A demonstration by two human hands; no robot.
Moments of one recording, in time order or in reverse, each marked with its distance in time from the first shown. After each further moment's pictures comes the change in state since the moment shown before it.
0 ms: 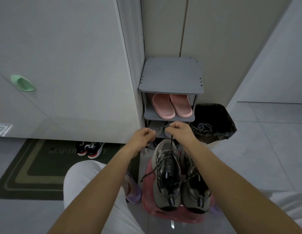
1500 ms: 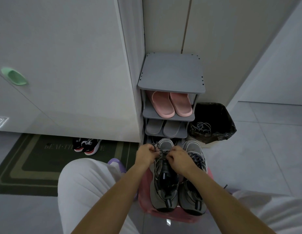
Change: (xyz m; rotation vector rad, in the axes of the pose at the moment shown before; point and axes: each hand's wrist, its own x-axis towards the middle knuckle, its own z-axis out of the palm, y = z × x) left_hand -0.002 -0.052 0.049 0.192 0.188 -0.129; right_hand -0.008 0.091 0.005 -0.886 -0.270 -0.137
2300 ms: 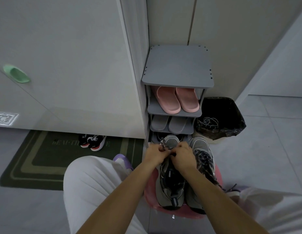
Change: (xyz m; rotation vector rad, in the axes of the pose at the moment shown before) left_hand -0.003 0.004 0.006 0.046 -0.109 -0.002; right_hand 0.005 -0.013 0.015 0.057 0.161 0.161
